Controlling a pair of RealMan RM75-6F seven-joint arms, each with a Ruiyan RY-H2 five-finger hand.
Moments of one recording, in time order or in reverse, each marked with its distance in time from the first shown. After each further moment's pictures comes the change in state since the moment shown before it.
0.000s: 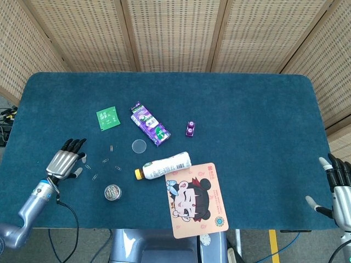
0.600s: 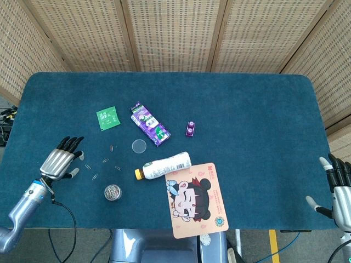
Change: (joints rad) left arm 0.025 0.091 -0.014 -0.091 0.076 0.051 -0.007; right arm -0.003 -0.003 0.002 -0.003 -0.001 0.005 -0.016
